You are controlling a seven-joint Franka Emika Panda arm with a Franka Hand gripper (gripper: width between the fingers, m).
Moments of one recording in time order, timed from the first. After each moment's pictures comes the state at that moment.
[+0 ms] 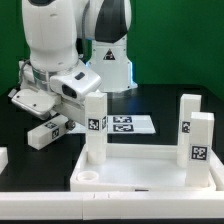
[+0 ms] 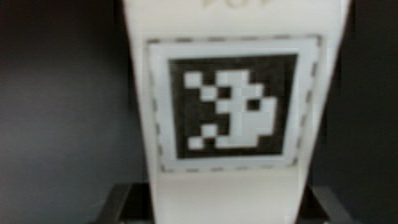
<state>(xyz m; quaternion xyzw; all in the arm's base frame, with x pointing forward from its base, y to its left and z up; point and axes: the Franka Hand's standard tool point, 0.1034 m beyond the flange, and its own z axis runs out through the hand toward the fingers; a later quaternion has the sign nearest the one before) 0.376 -0.128 0.019 -0.29 -0.94 0.06 0.18</state>
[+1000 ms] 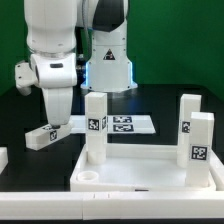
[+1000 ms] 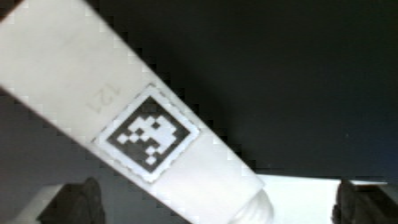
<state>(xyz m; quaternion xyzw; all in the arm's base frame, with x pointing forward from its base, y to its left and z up) 0.391 -0.138 0.045 -0.62 -0.77 0.13 0.09</state>
